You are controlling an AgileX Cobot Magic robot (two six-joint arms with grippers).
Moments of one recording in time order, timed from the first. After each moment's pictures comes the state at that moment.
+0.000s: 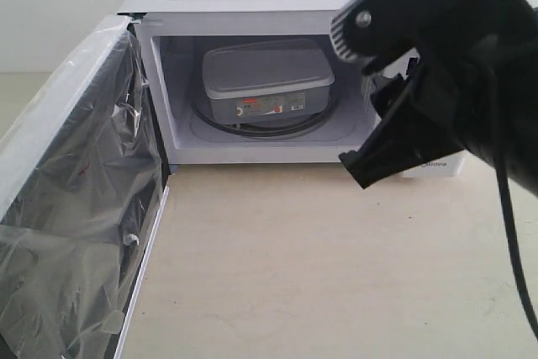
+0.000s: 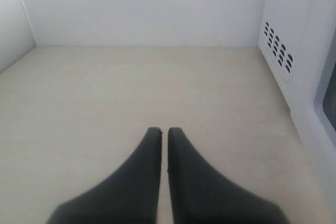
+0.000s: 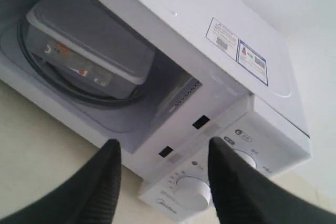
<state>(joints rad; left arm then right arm) 0.12 0.00 0.00 0.00 0.29 0.04 1.14 1.15 -0.75 1.75 -0.96 -1.99</state>
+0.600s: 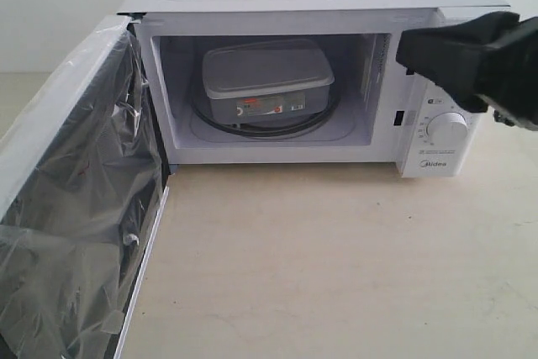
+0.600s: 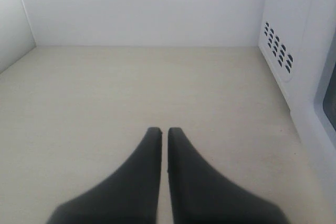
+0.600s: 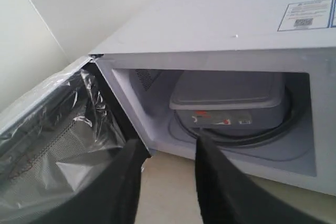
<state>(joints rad) 0.12 0.00 0.00 0.00 0.29 0.04 0.45 0.88 -0.57 1.76 0.21 -1.46</state>
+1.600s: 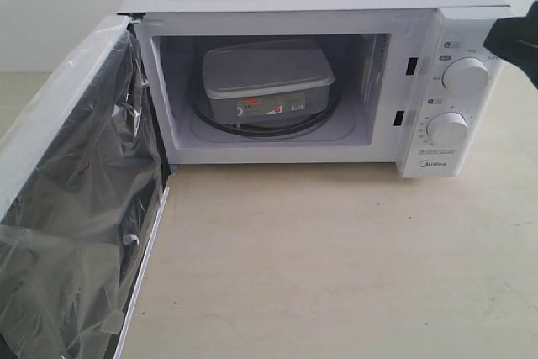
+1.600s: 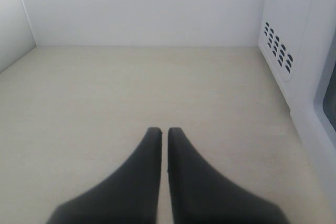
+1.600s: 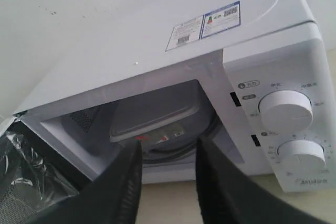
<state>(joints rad) 0.12 0.00 0.00 0.00 0.29 0.04 0.37 0.79 -0.52 0.40 0.03 0.09</state>
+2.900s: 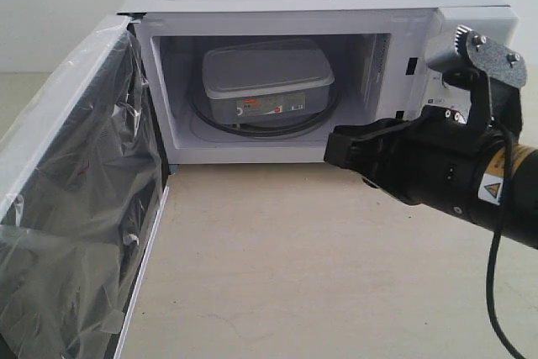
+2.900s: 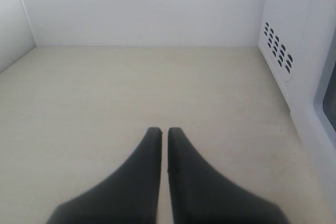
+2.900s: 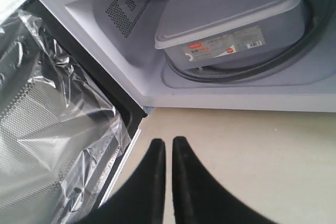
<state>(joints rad) 0.12 0.00 0.00 0.00 0.29 0.04 0.64 1.25 -0.45 -0.05 -0.39 0.56</state>
